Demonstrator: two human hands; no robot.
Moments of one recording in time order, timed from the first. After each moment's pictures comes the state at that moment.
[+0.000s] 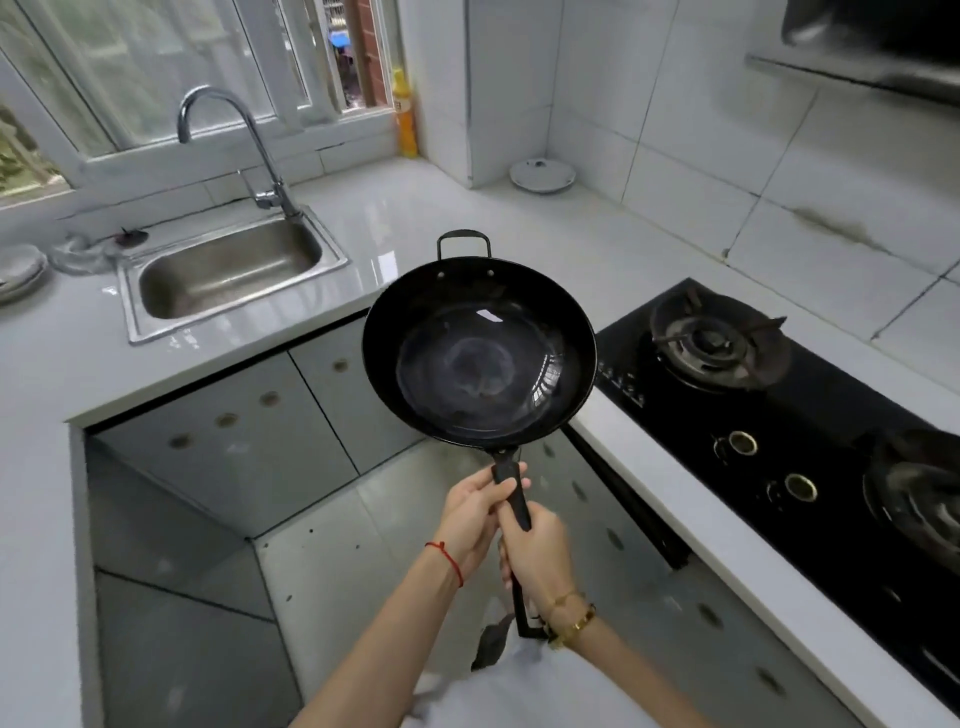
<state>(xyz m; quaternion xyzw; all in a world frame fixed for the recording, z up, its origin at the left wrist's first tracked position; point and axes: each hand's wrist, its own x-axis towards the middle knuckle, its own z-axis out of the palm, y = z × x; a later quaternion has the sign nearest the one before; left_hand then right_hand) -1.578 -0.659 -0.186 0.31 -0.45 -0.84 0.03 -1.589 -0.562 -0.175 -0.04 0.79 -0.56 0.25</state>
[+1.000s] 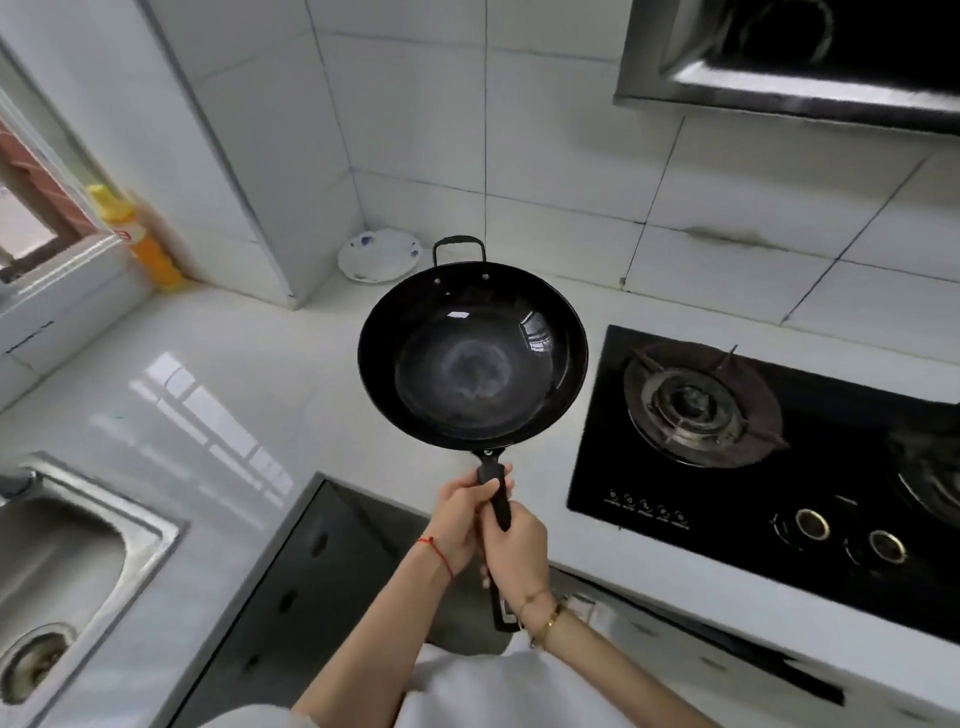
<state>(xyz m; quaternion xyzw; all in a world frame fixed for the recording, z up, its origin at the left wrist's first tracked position) -1.940 -0.886 -0.191 0.23 -0.44 -0.84 -0.22 -1.894 -0.813 -0.186 0.21 0.77 -0.60 0.07</state>
